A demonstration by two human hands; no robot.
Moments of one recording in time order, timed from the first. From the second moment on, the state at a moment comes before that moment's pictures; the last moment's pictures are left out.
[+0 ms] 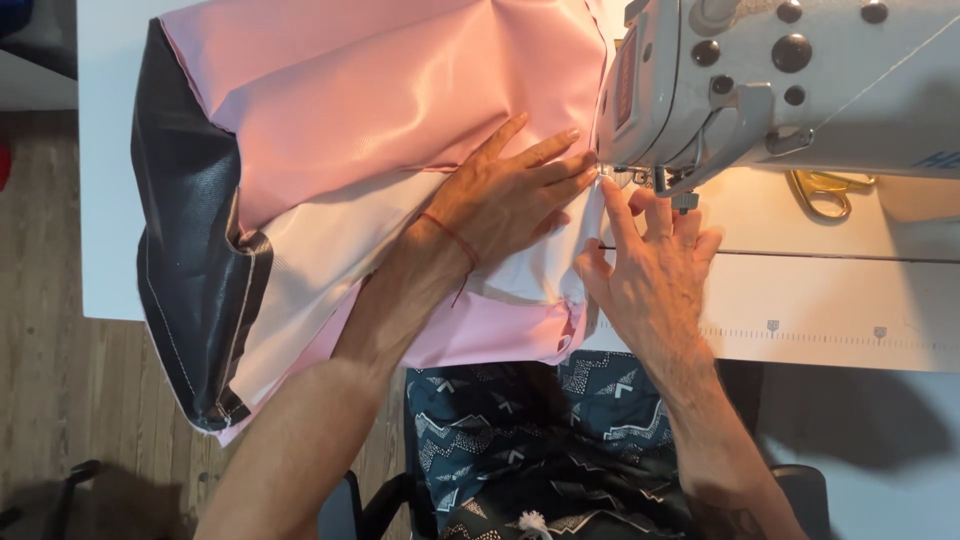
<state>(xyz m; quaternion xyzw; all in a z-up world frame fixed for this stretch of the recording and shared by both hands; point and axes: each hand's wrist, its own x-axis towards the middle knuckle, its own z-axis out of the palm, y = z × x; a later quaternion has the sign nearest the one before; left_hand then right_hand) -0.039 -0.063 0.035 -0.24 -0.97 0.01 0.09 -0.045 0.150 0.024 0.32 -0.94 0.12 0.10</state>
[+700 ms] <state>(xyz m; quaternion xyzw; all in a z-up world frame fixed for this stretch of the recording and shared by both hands) -0.042 -0.068 0.025 -0.26 -0.96 -0.08 0.10 -0.042 0.152 0.019 0.32 -0.93 0.13 0.11</state>
